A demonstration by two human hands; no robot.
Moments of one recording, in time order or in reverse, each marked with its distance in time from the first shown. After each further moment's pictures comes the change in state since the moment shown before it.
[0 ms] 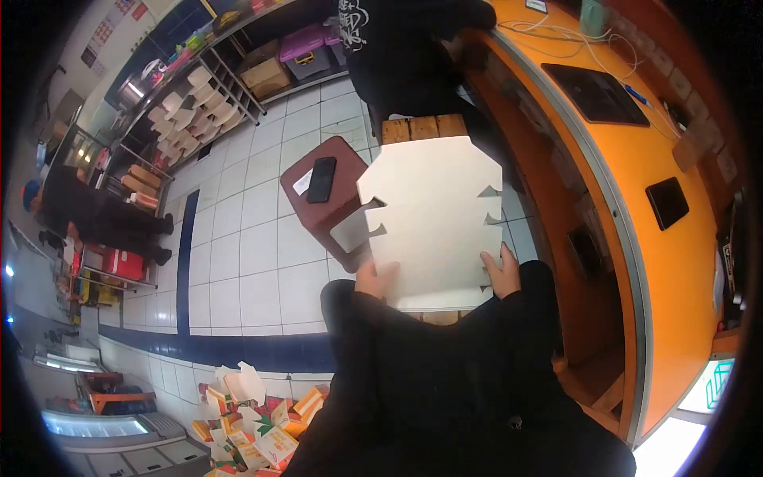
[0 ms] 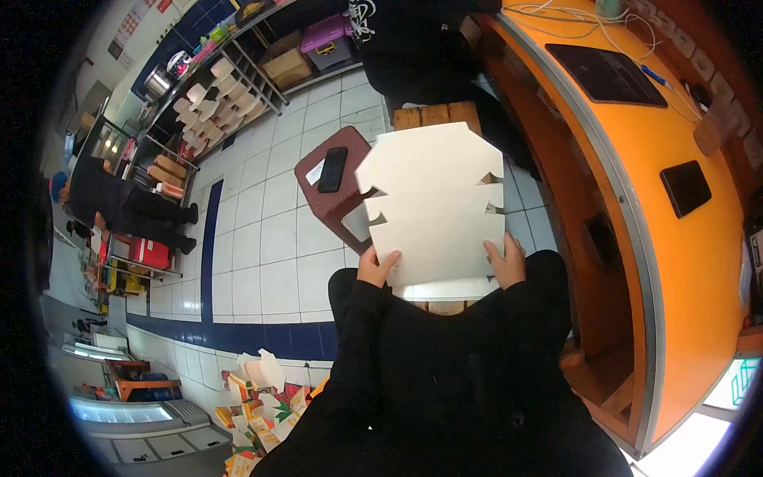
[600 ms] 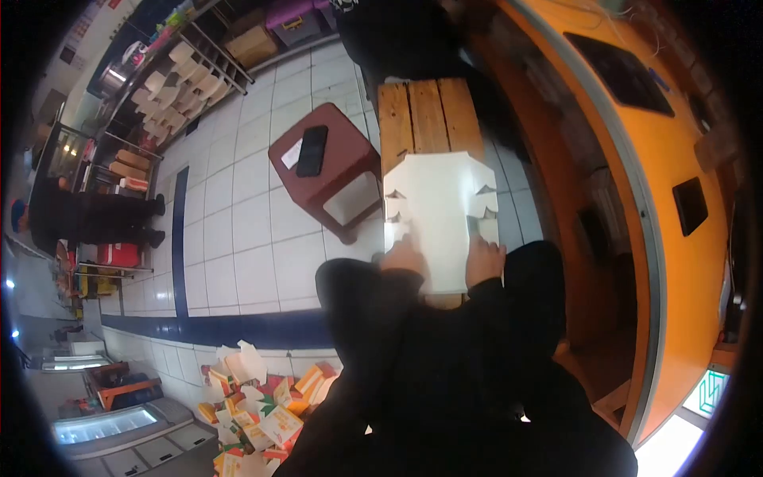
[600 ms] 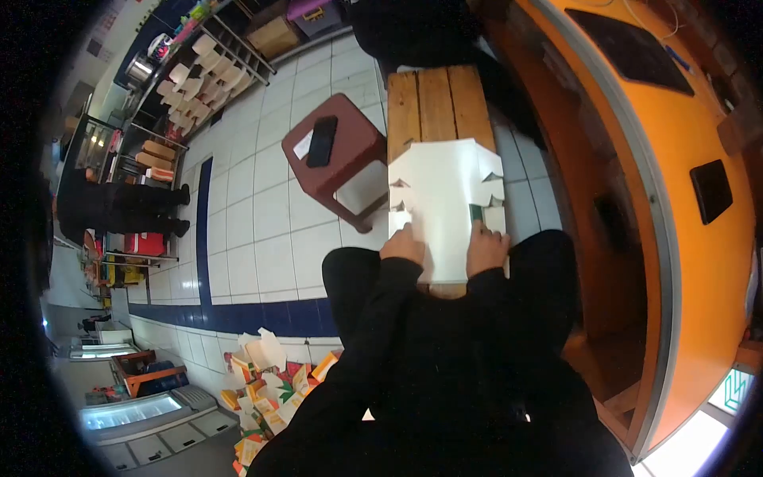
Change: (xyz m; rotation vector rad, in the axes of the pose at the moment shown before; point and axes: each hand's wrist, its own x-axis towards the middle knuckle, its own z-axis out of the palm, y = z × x) left_hand -0.005 0.019 0.073 1.115 -0.007 0.055; right_hand -0.012 0.007 0.077 -1.026 0.152 -0.278
